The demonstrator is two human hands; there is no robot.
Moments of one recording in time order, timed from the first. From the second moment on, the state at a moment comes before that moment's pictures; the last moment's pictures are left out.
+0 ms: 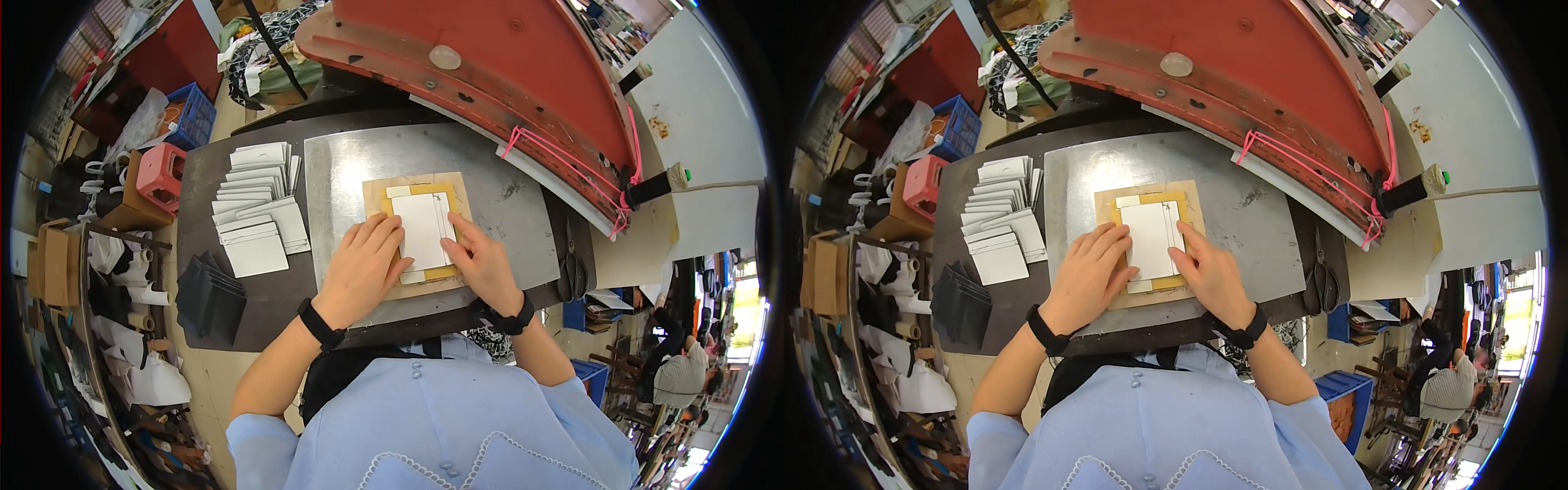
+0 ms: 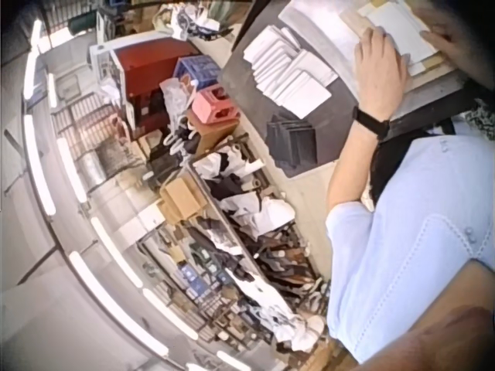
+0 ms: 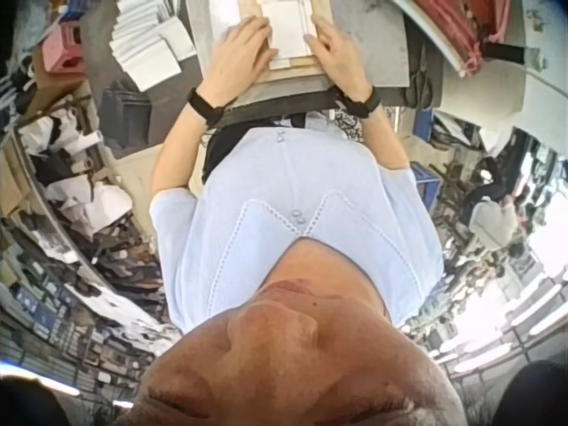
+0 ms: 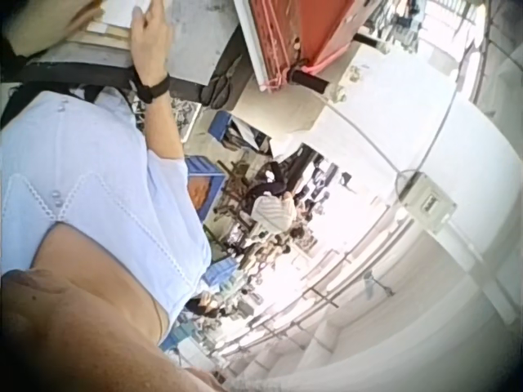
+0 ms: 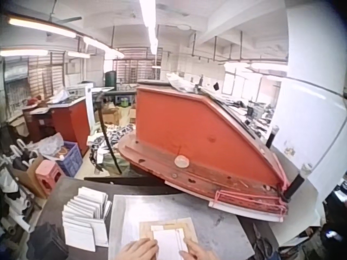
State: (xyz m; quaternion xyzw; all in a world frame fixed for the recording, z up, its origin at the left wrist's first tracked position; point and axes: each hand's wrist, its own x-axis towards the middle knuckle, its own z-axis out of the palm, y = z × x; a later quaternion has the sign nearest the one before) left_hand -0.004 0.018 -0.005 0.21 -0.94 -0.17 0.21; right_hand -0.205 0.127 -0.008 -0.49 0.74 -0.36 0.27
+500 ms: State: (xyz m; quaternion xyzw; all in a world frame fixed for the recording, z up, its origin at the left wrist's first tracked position) left_hand -0.014 0.001 0.005 0.15 -0.96 -0.14 0.17; right_hand -0.210 0.129 -0.011 -0.53 0.72 -0.36 0.25
